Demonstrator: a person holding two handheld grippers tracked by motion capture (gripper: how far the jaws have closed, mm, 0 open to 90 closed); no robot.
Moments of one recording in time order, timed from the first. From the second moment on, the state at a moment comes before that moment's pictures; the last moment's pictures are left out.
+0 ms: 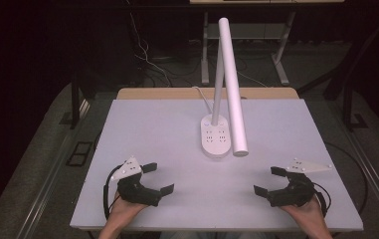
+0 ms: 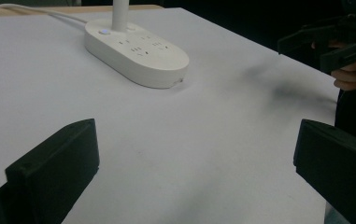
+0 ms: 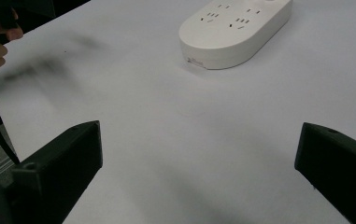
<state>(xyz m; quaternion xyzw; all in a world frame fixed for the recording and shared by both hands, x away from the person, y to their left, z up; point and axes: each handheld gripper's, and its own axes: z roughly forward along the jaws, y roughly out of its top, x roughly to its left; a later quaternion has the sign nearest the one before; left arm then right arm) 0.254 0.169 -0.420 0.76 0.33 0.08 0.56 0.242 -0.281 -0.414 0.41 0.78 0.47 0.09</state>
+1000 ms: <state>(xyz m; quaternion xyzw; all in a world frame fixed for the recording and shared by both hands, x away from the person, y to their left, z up) 0.255 0.161 -0.417 0.79 0.32 0.07 0.52 0.241 -0.281 -0.417 0.41 0.78 0.47 0.08</state>
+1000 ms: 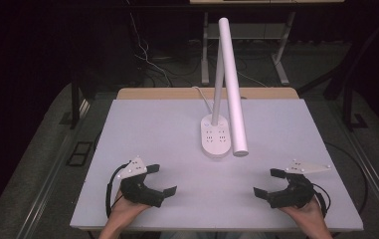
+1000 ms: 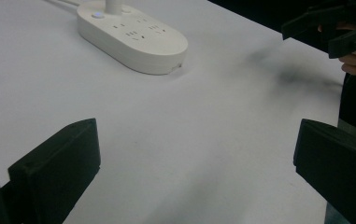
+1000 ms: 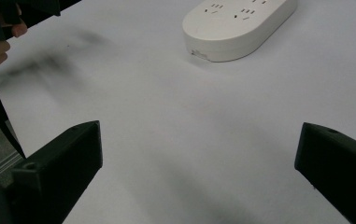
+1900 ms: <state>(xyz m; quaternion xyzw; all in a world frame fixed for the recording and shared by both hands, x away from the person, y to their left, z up) 0.270 0.153 -0.395 0.82 0.29 0.05 0.50 0.239 -0.283 -0.417 0.41 0.78 0.46 0.08</state>
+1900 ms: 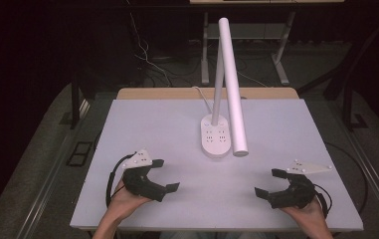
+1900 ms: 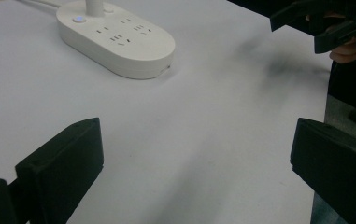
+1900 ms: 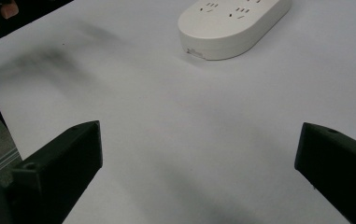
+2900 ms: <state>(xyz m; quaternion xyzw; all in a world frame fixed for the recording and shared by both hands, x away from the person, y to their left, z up) 0.303 0.148 -0.371 0.83 0.28 0.05 0.48 0.239 -0.284 -0.416 0.41 0.78 0.46 0.08</state>
